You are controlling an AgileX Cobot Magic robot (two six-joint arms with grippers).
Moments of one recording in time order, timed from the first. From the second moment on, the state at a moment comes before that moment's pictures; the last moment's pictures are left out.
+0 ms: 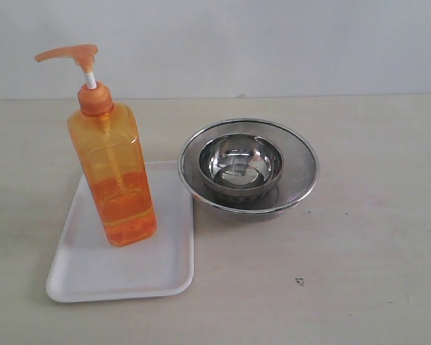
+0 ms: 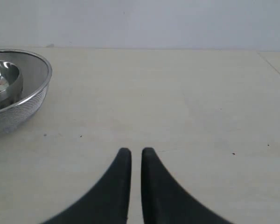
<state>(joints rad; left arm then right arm) -0.42 0.58 -0.15 0.00 -0.40 -0.12 0.03 0.01 0.00 -0.05 0.33 0.05</state>
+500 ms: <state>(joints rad) -0.42 1.12 -0.22 0.04 -0.88 -0.12 0.03 0.01 0.00 -0.05 0.33 0.05</state>
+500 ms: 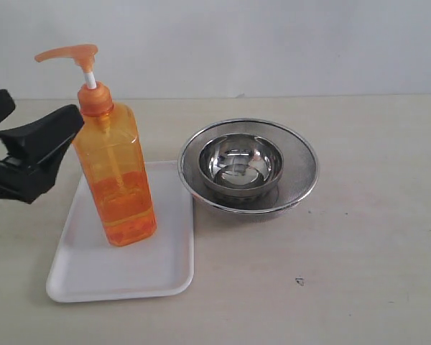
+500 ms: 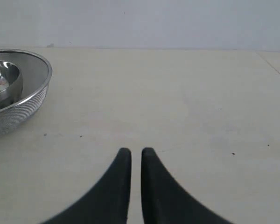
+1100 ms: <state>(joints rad) -0.42 1.53 -0.41 0.10 -1.07 -0.12 0.03 0.01 0.00 -0.05 0.33 0.05</state>
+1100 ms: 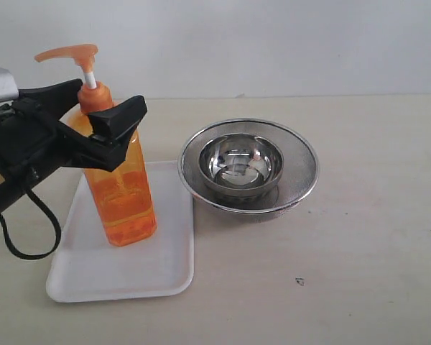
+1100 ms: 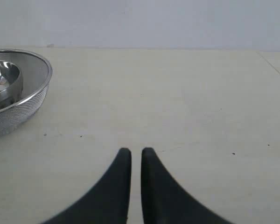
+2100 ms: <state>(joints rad) -0.33 1.48 -0.42 0.17 -1.02 -0.09 0.03 0.01 0.00 -0.05 0.33 0.05</state>
